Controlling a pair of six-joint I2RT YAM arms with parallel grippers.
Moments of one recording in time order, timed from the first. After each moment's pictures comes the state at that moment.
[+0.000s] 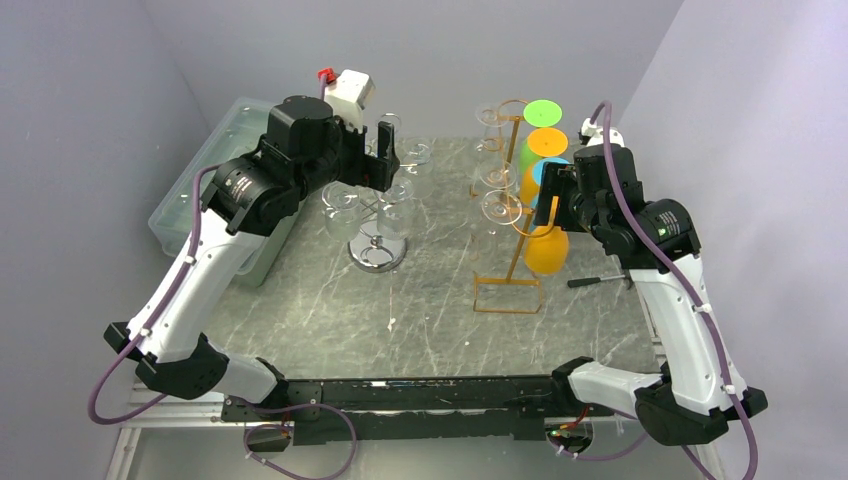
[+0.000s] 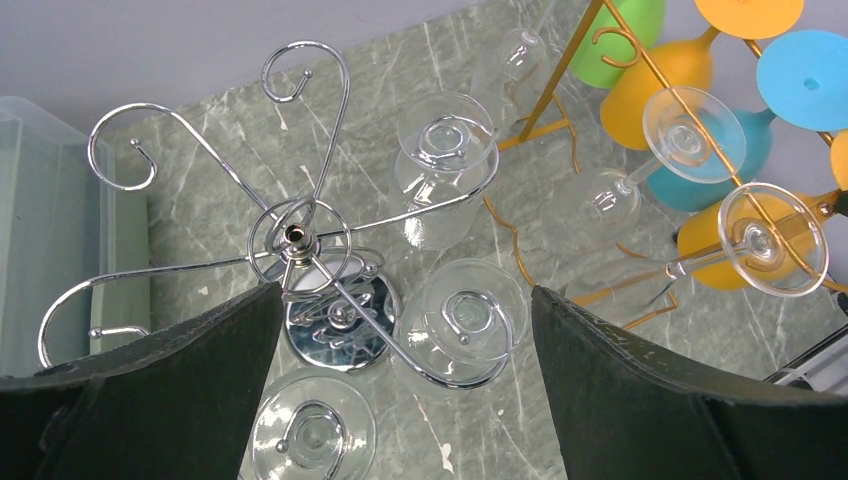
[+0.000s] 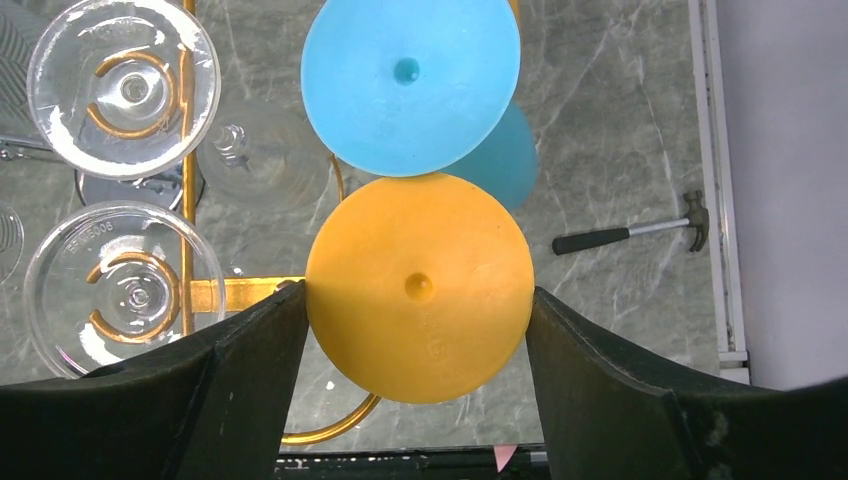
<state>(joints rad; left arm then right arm) -0.70 1.42 1.97 -0.90 -0.17 -0.19 0.42 1.15 1.69 -1.24 0.34 0.36</state>
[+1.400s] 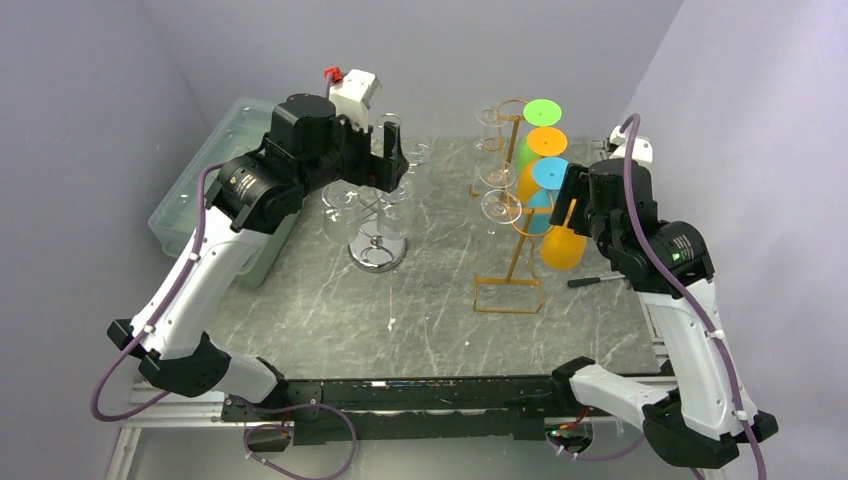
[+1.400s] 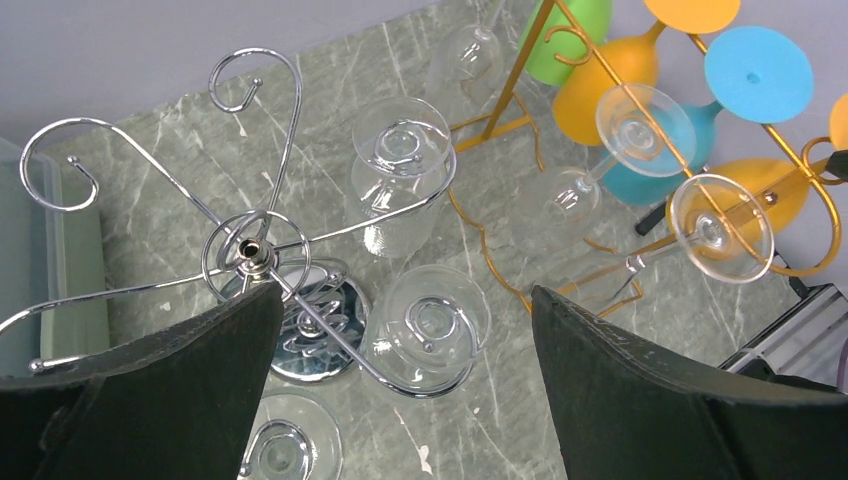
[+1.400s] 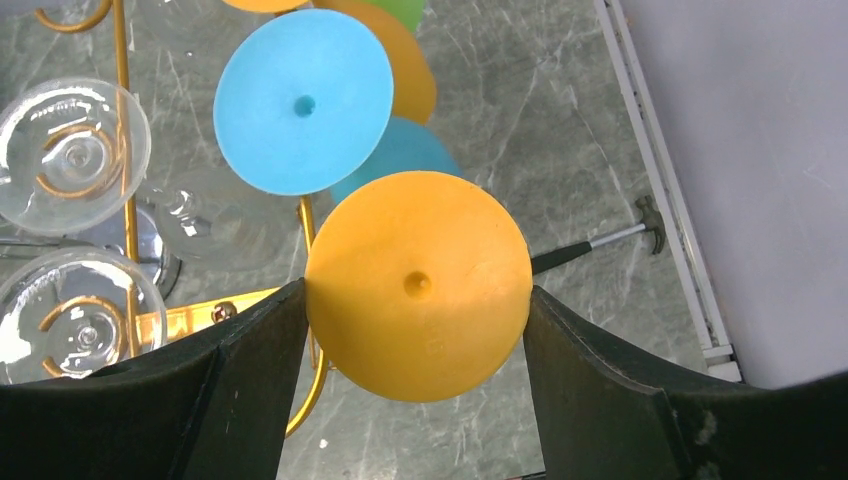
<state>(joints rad) -0.70 1.43 1.97 -0.89 -0.10 -0.21 0.42 1.05 1.61 -1.16 0.50 0.42</state>
